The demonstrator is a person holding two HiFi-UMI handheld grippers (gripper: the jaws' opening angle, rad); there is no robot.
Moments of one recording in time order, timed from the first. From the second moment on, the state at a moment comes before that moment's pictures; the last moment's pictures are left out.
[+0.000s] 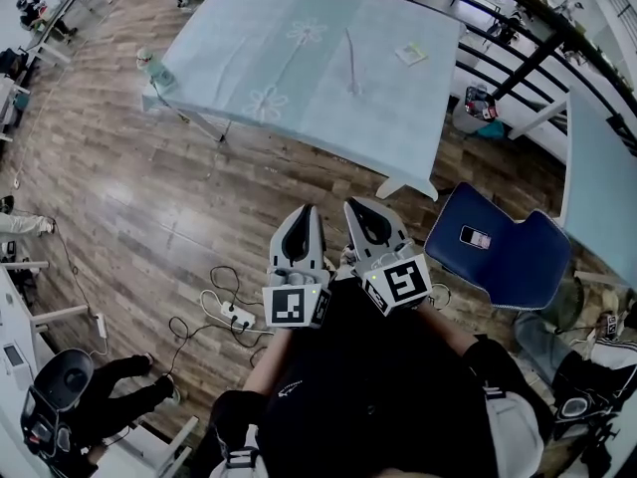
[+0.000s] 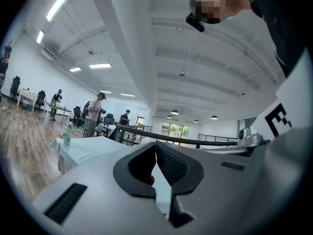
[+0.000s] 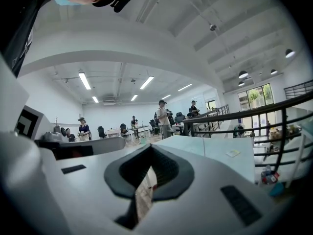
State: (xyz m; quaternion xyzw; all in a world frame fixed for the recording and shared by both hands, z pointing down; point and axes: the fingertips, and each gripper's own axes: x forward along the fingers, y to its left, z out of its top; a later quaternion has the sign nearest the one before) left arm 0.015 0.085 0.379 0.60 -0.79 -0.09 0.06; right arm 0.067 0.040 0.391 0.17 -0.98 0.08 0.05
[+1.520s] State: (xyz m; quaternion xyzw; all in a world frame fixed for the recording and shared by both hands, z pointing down) left arm -0.154 -0.131 0.373 0.77 -0.63 -0.10 0.08; right arm -0.084 -0.131 0.388 0.39 -0.91 0.08 0.06
